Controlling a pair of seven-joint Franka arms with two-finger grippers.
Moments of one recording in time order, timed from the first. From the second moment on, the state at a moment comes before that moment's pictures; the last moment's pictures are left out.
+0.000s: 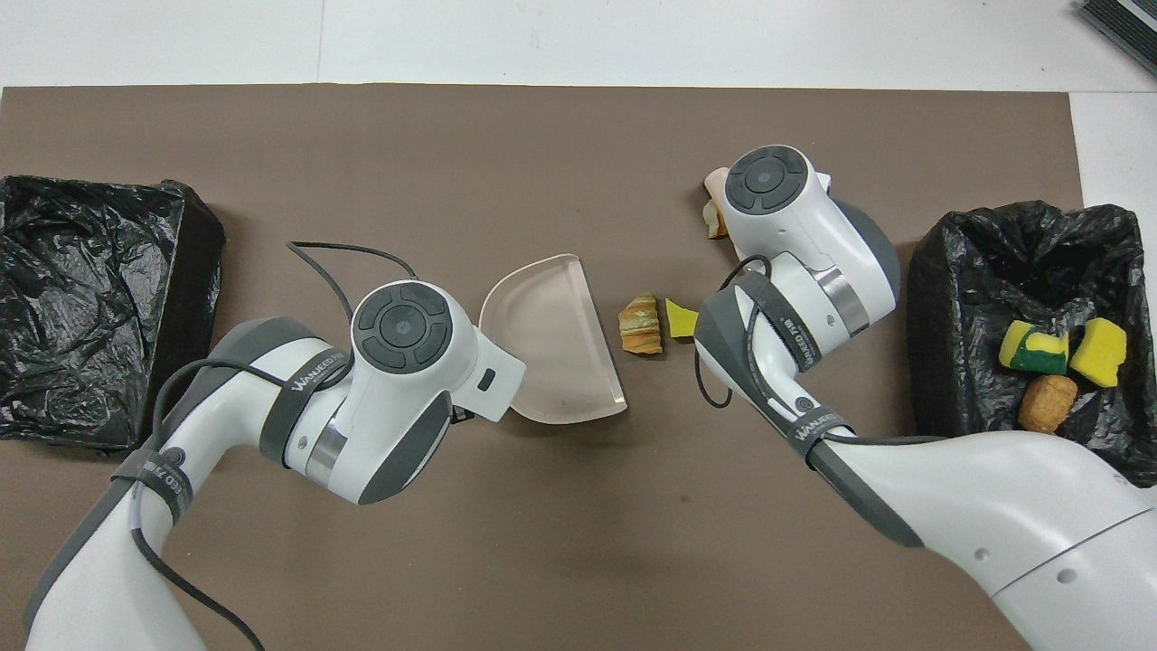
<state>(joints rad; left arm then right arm) -0.55 0.18 -0.01 -2.01 0.07 2.16 0.73 0.14 0.50 0.31 -1.62 -0.31 1.80 0.07</state>
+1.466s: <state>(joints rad) -0.55 0.18 -0.01 -2.01 0.07 2.16 0.73 -0.18 0.29 0.41 -1.70 -0.05 1.60 0.22</state>
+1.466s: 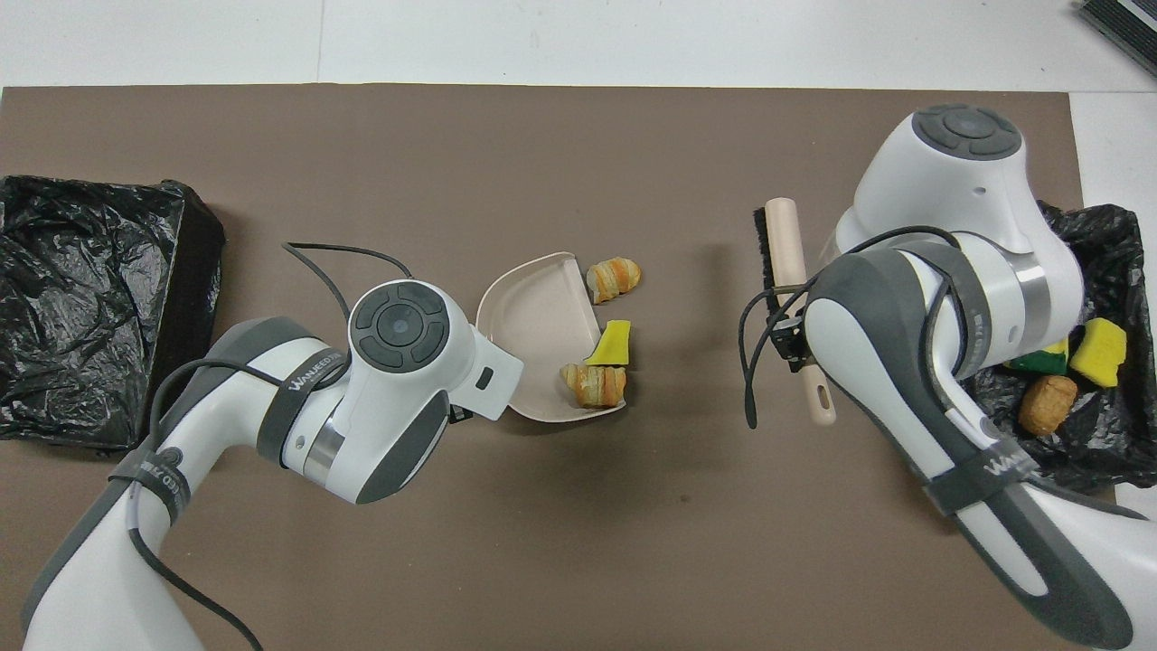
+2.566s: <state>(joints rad) -0.55 0.18 -0.01 -2.01 0.07 2.16 0.73 -0.20 0.18 0.42 -2.10 -0.12 1.94 0.13</state>
